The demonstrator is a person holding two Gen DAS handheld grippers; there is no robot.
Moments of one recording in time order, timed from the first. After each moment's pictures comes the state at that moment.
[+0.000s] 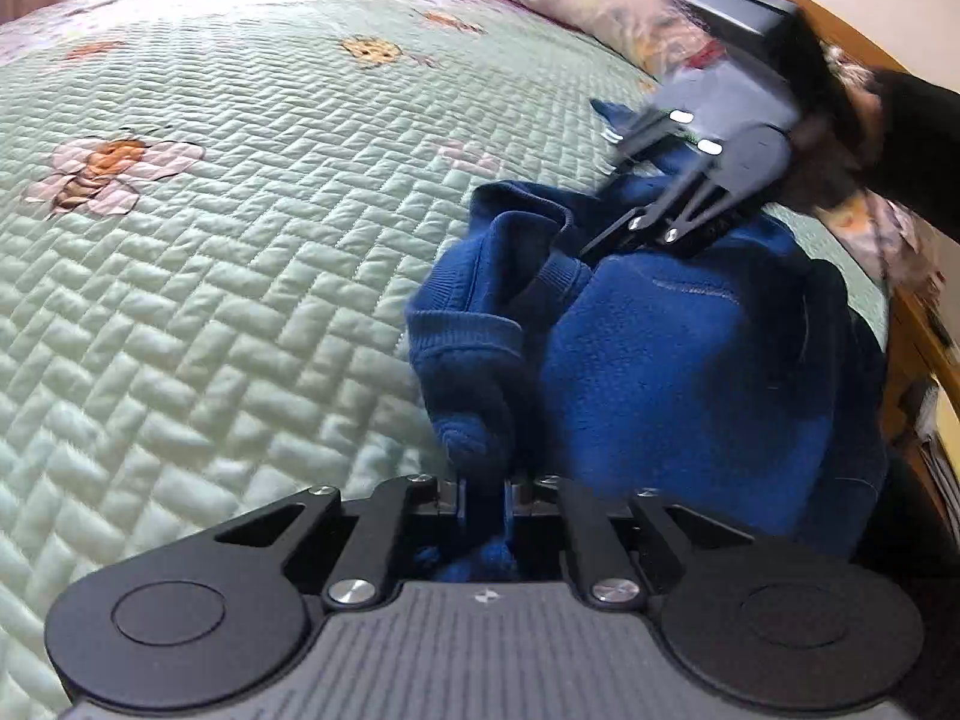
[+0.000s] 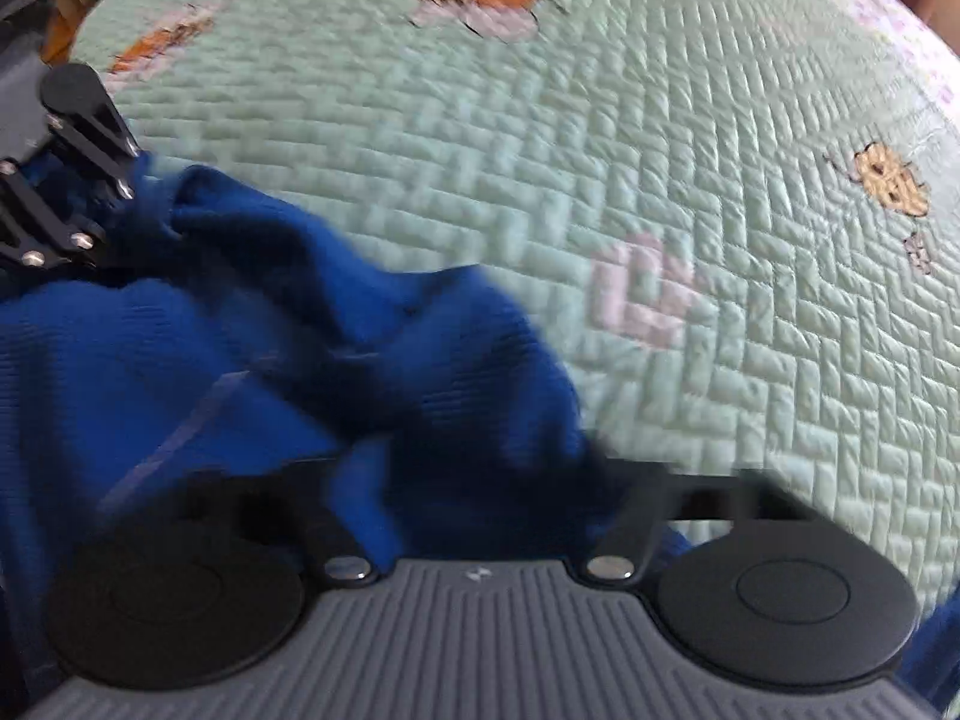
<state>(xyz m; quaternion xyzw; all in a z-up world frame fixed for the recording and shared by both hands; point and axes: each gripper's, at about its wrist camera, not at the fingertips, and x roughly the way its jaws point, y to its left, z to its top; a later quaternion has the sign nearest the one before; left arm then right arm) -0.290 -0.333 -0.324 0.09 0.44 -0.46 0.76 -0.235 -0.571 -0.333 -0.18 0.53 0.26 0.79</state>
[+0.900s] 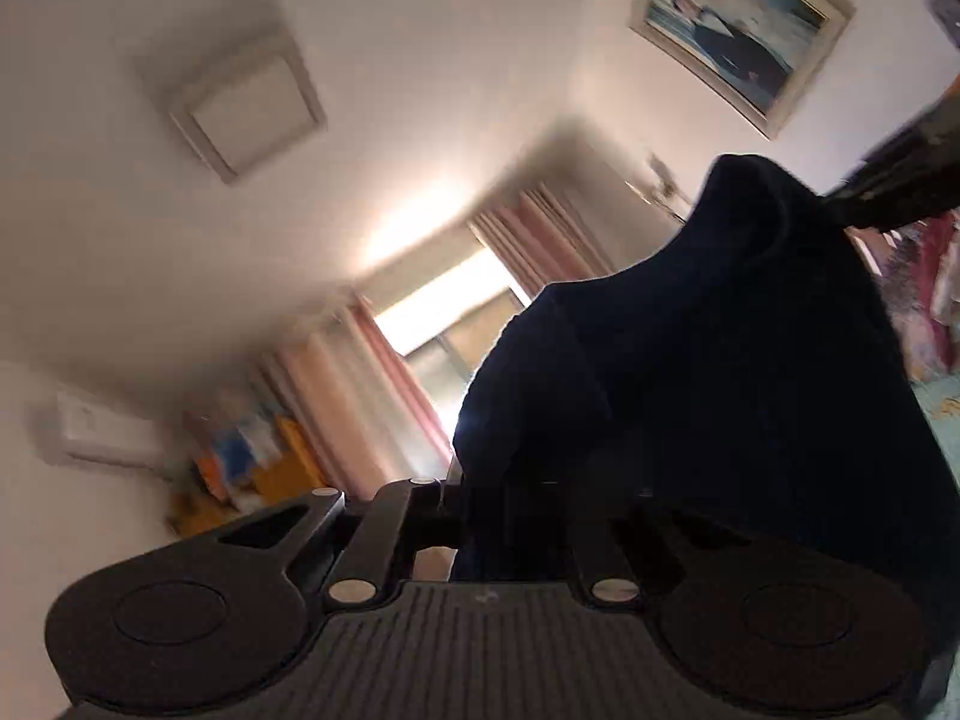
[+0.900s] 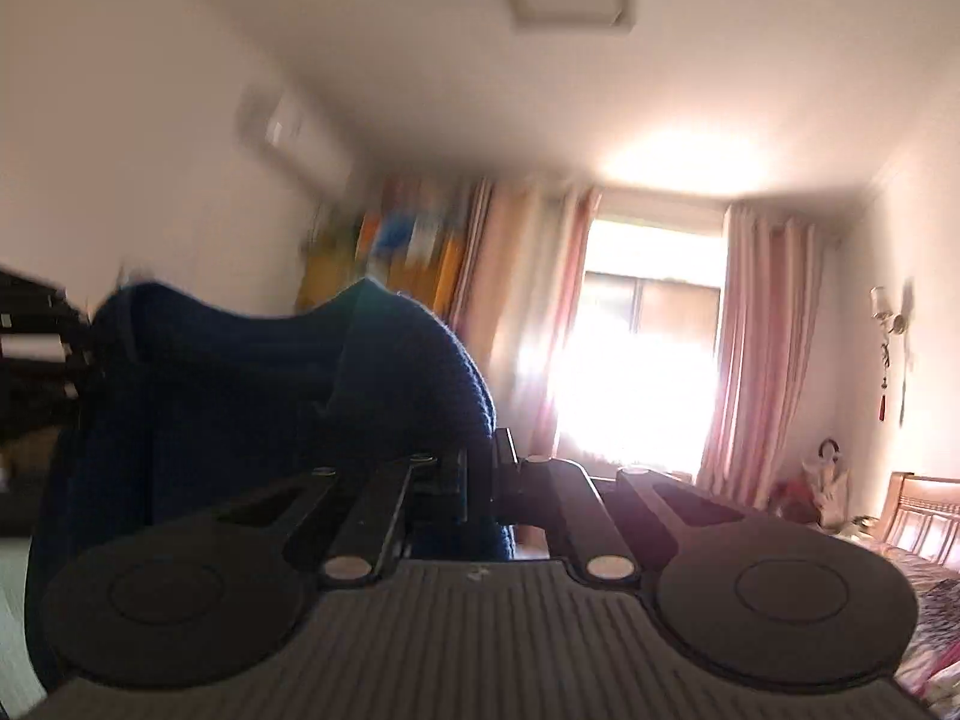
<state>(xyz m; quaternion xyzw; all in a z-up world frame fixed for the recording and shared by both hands) -0.463 -0.250 0.067 0.28 -0.19 -0.17 0.93 -0.495 -0.493 0.046 -0.08 -0.11 -0.02 0.99</state>
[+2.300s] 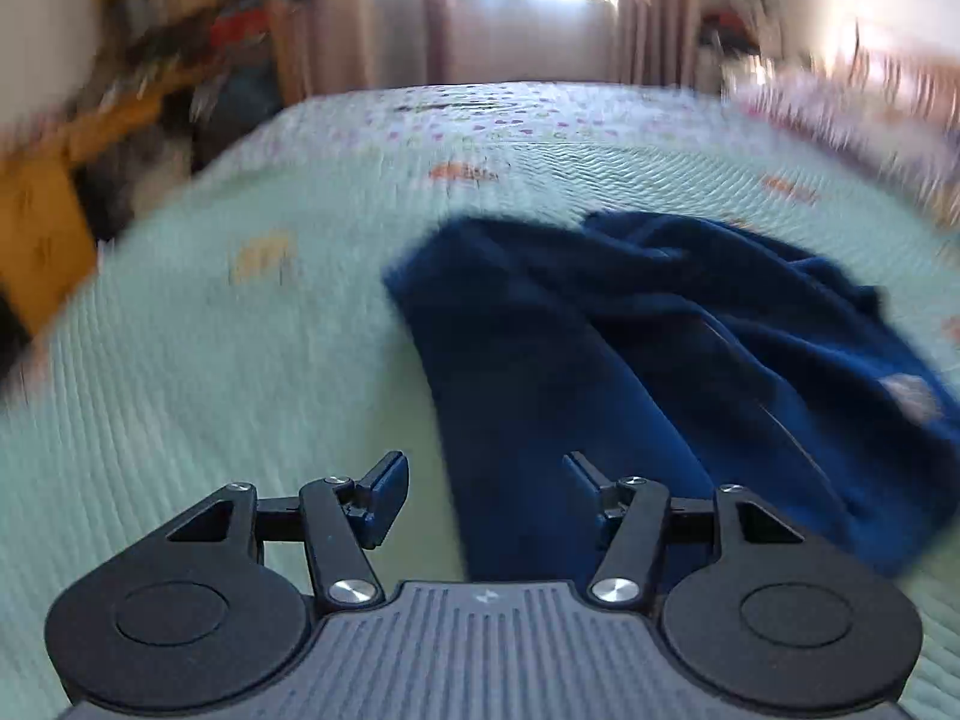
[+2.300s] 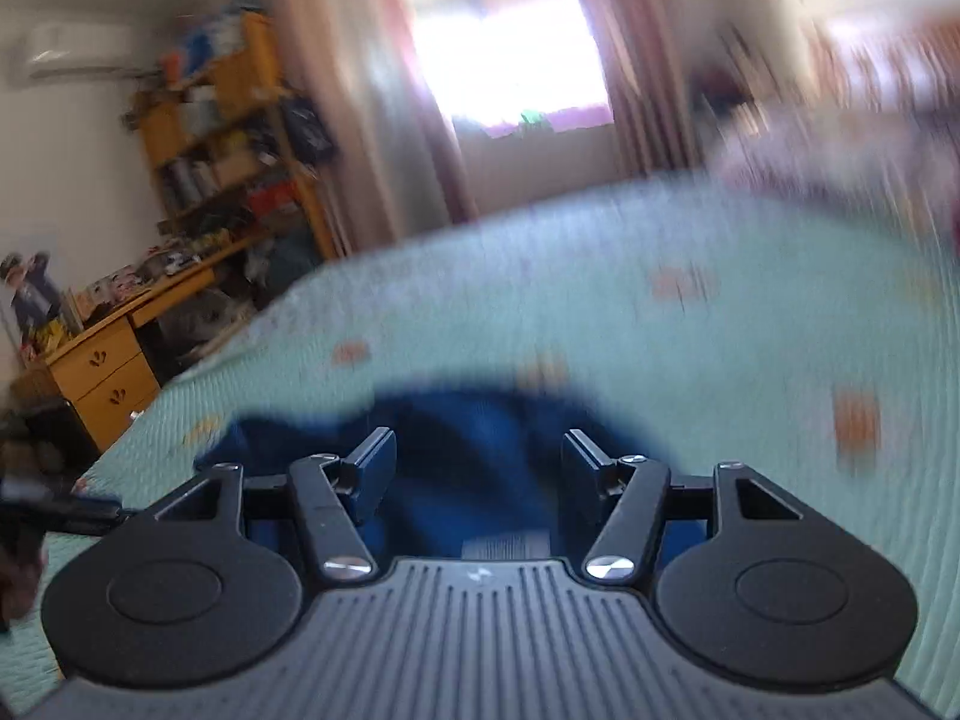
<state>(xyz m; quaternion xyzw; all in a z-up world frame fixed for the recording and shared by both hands) -0.215 -0.219 -0.256 0.07 0.36 -0.19 0.91 -0.383 -0.601 -0.240 0.22 0.20 -0.11 0.95</state>
